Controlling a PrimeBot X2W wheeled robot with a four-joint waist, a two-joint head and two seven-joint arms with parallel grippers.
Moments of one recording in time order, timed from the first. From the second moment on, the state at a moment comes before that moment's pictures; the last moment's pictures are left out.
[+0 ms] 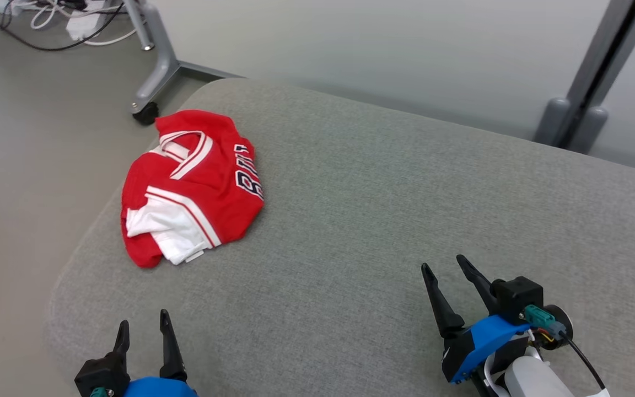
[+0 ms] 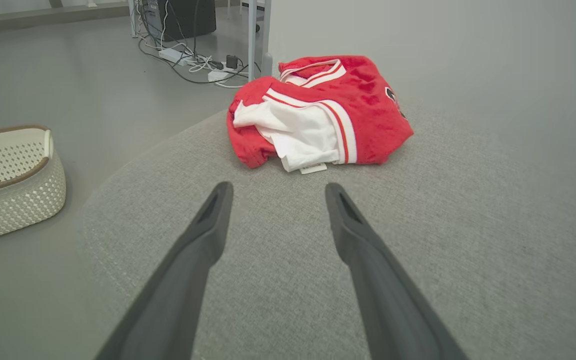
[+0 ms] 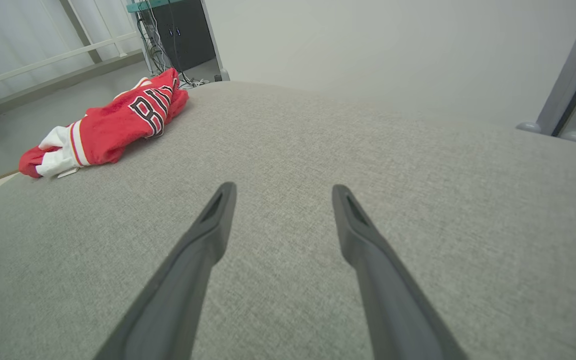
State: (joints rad) left arm -0.01 0.05 -0.07 0.43 -0.30 0.10 -0.26; right arm -0.29 -0.05 0.20 0.62 0.17 0.13 -0.26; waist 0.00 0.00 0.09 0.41
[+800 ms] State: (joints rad) left arm -0.32 0.10 0.09 0.58 -0.27 -0.04 -0.26; right arm -0.39 -0.11 0.28 0.52 0.16 0.13 -0.26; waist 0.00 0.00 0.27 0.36
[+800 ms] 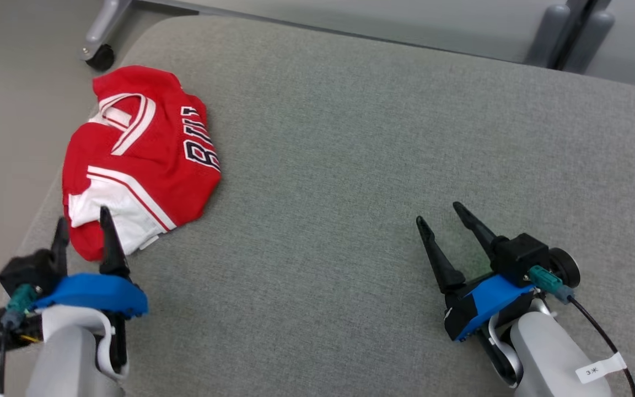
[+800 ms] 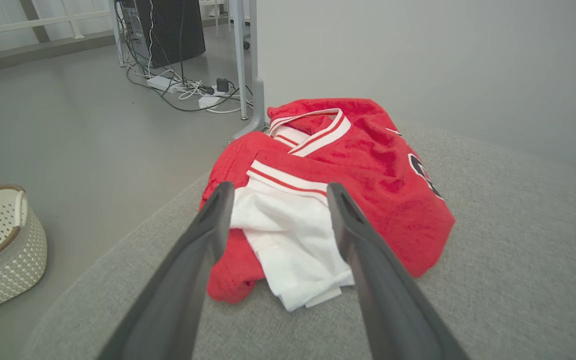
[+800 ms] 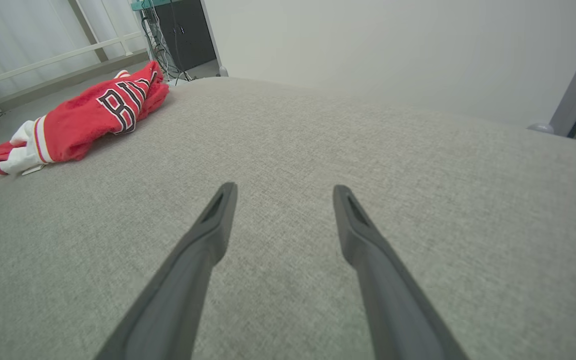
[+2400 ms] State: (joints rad) left arm -0.84 0.30 -0.17 0.92 -0.39 -0.13 -0.21; right arm -0.38 -0.12 0.26 0.50 0.19 0.13 -0.26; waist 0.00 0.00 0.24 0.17
